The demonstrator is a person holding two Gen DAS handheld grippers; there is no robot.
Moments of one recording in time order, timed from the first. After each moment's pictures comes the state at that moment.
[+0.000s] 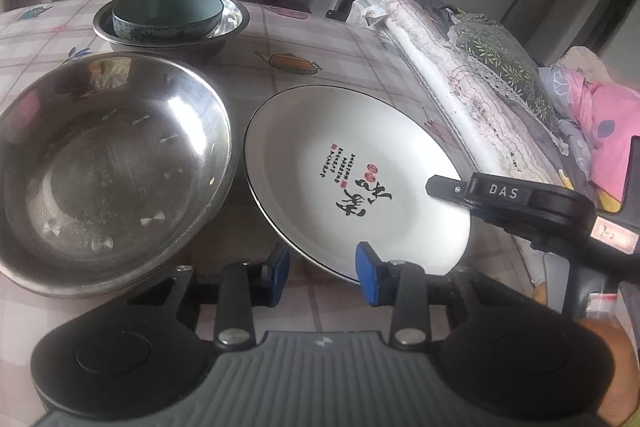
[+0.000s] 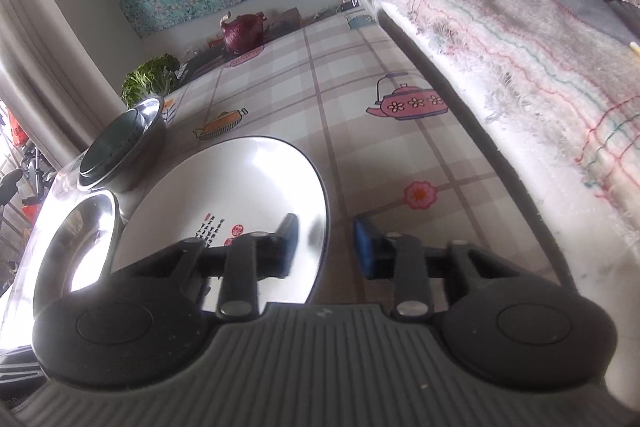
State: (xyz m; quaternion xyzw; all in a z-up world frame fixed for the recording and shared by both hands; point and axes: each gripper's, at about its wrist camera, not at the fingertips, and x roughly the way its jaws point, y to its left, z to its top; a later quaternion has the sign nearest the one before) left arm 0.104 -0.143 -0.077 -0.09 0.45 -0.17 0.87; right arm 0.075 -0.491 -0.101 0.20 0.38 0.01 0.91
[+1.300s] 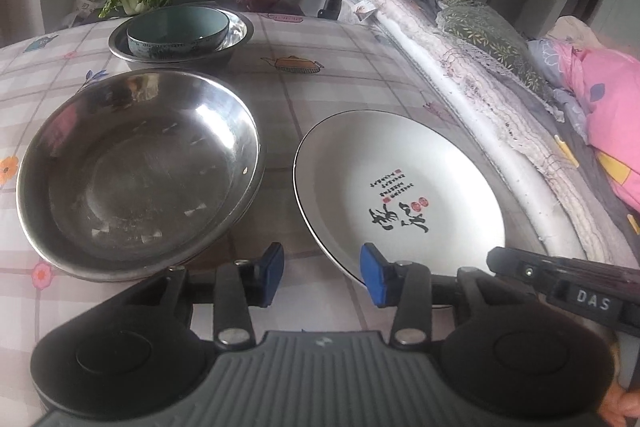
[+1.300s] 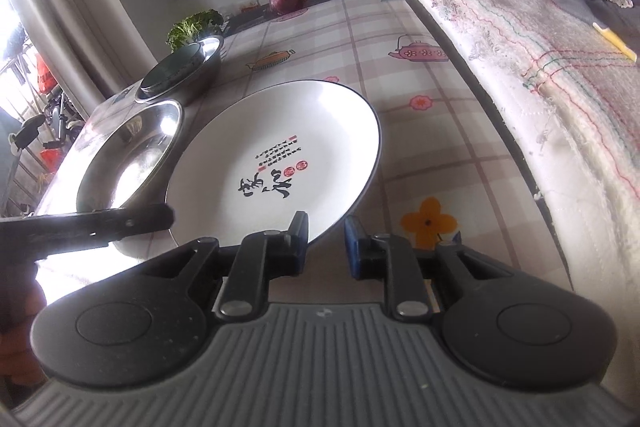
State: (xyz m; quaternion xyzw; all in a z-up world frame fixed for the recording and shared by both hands) left arm 0.083 -0.127 -0.064 -0.04 0.44 -0.18 0.88; right arm -0.038 -0.471 -0.074 0.15 0.40 0.05 0.90
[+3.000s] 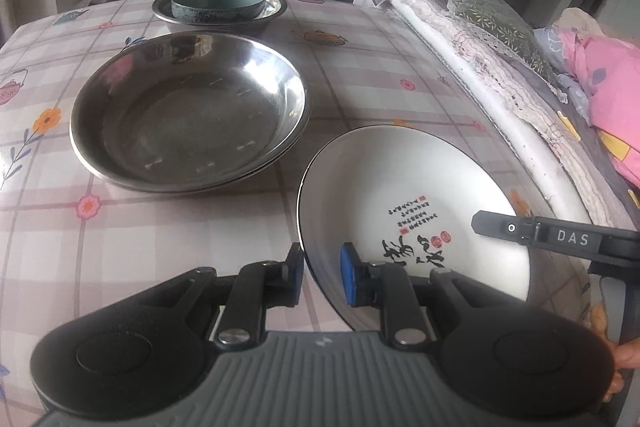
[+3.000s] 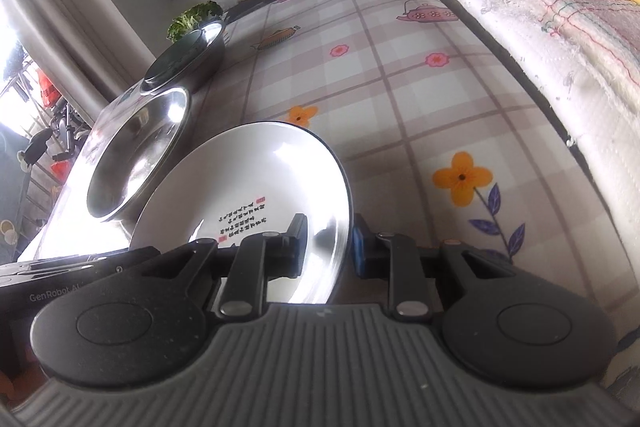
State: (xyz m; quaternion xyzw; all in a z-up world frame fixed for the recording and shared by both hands) left arm 0.034 -0.084 -0.068 -0.04 0.46 -0.17 0.87; right arm -0.039 -0.456 -0.095 0.20 0.41 0.06 0.89
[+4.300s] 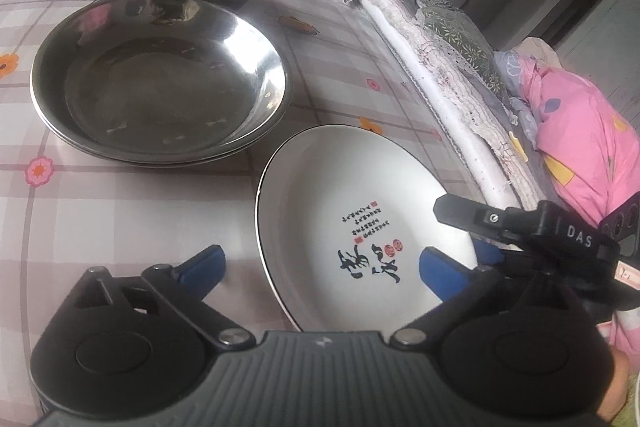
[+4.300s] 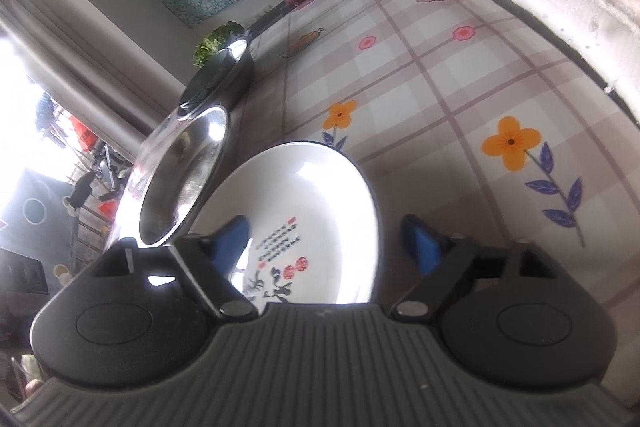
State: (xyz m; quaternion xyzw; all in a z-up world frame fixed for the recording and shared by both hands) left arm 0.048 -0.064 -0.084 -0.13 0.47 -0.25 0.84; right arm -0.044 -0.454 -0.099 0.31 0.39 0.09 0.86
